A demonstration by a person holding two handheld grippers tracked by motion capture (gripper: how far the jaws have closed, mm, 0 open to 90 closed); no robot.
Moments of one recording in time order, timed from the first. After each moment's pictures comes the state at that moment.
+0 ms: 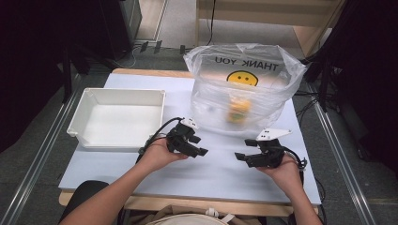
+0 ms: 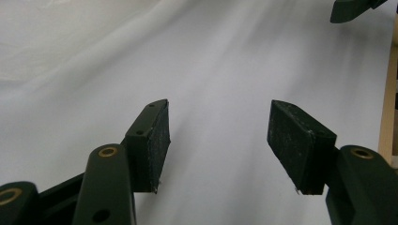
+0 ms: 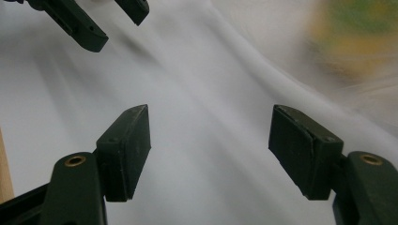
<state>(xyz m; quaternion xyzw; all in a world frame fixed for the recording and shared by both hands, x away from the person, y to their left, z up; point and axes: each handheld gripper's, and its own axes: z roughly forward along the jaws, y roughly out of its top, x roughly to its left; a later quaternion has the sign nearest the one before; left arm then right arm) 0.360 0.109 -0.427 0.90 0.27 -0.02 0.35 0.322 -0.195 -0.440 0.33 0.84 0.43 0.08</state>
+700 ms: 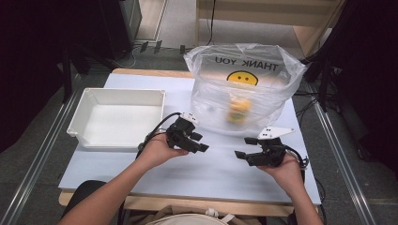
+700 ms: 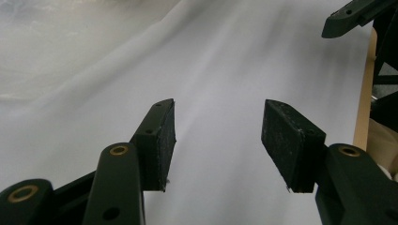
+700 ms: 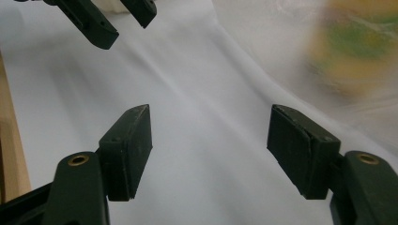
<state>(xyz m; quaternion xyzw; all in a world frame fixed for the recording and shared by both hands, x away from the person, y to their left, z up) 0.365 0.108 -0.404 0.90 0.27 -0.03 0.35 0.320 -0.194 -0.425 0.32 0.83 0.44 0.08</state>
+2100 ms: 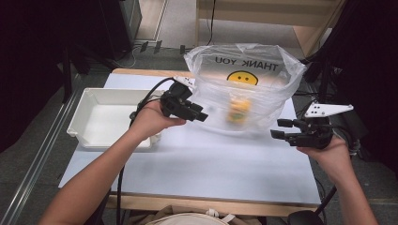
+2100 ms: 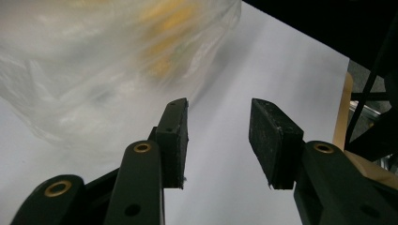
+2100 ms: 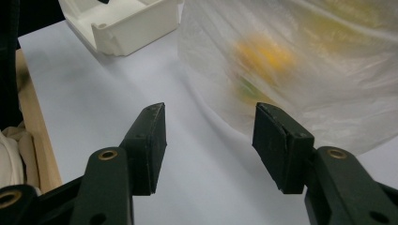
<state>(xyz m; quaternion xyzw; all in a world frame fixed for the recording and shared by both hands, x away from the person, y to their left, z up) 0.401 0.116 -0.300 0.89 0.25 0.01 0.38 0.331 -0.282 -0.336 0.32 0.82 0.47 0.09</state>
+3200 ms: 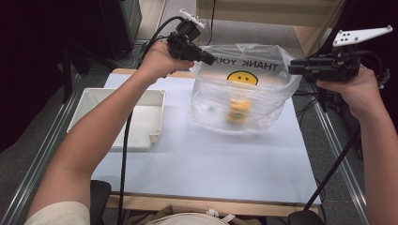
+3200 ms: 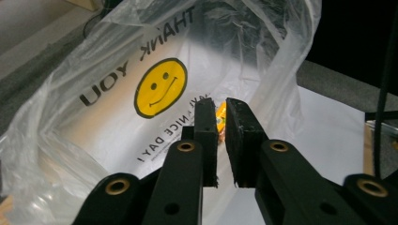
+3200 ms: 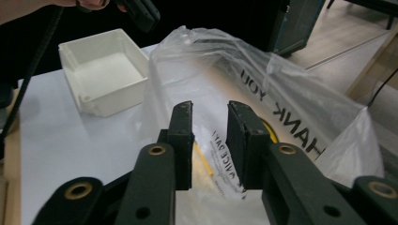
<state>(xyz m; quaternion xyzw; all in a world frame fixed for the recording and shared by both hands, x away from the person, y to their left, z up) 0.502 0.095 -0.207 0.89 0.21 0.05 0.41 0.429 -0.301 -0.209 0.25 0.82 0.50 0.14</state>
